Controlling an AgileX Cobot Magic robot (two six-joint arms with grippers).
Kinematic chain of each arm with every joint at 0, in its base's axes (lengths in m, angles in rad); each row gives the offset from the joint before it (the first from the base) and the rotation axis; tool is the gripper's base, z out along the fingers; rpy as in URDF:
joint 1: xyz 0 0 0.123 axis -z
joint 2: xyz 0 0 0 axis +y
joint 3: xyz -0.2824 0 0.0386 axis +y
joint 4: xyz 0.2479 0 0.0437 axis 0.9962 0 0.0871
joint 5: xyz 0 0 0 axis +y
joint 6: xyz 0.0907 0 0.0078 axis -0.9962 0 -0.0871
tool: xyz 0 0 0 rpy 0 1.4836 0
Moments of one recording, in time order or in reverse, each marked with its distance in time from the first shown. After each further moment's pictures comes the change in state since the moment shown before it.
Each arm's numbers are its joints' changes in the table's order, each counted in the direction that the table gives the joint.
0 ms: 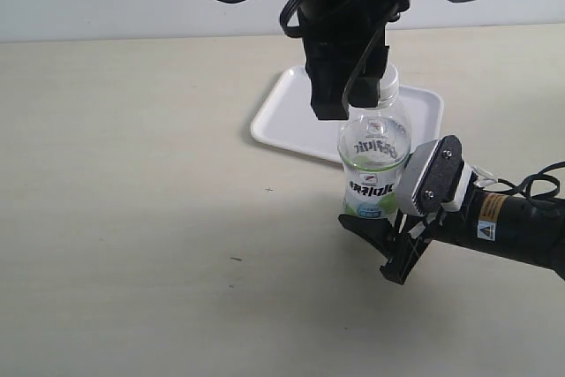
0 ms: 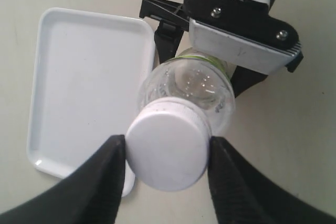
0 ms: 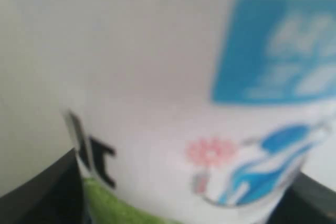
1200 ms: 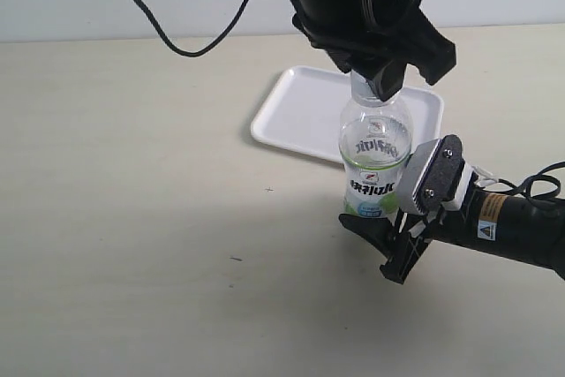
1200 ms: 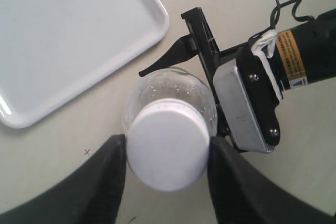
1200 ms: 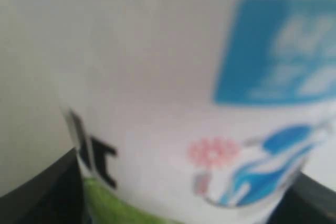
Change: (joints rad) left arm 0.000 0.000 -0.004 -0.006 -0.002 0.854; right arm 0.000 0.000 0.000 0.002 0.000 -0.007
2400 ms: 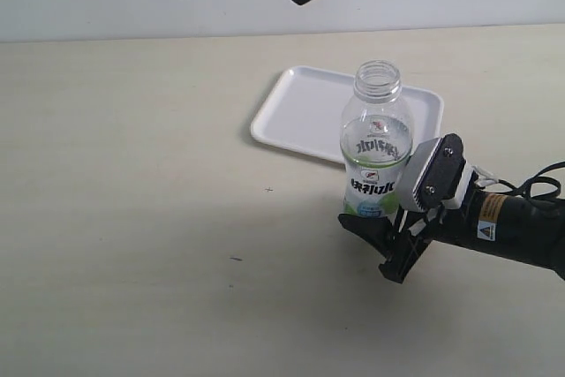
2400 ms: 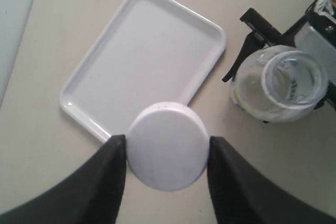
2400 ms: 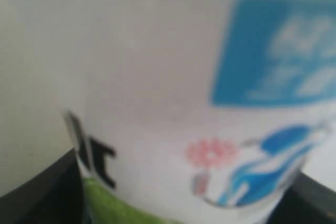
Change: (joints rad) left arm -0.260 -0.054 -0.065 -0.162 0.004 -0.677; right arm 0.000 0.000 0.000 0.002 0.001 -0.040
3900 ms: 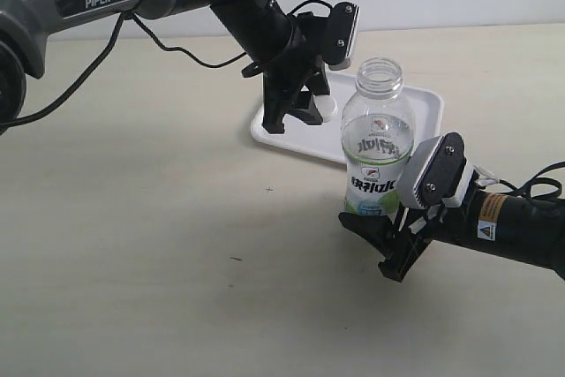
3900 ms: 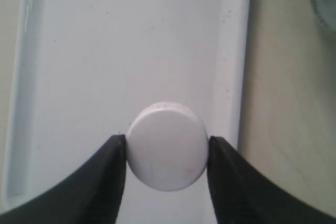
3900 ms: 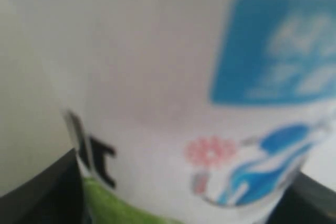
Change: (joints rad) left arm -0.068 0.464 -0.005 -0.196 -0.293 -0.783; right arm 0.000 0.000 0.000 0.005 0.002 -0.023
